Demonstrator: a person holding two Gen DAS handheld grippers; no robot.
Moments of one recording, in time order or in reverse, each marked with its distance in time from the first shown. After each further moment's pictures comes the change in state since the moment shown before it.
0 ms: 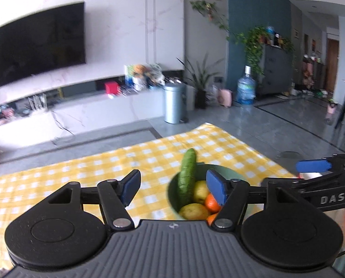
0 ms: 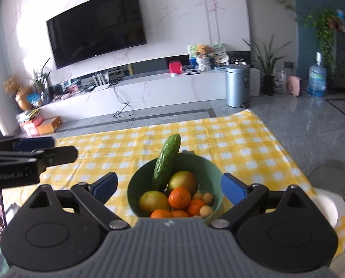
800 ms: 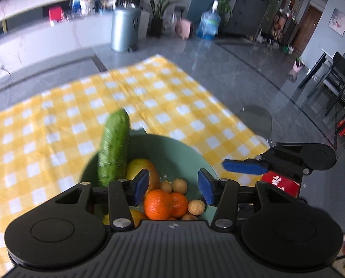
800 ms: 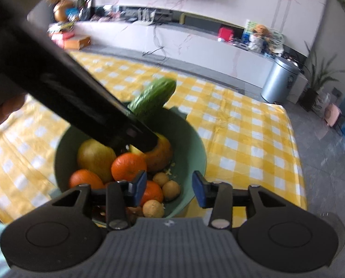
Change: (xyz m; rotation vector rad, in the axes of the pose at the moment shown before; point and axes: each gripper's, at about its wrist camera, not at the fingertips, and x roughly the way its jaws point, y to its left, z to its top) left arm 0.169 -0.037 0.028 -0.050 0.402 -0.316; right arm 0.126 -0.064 0.007 -0.401 0.221 0.107
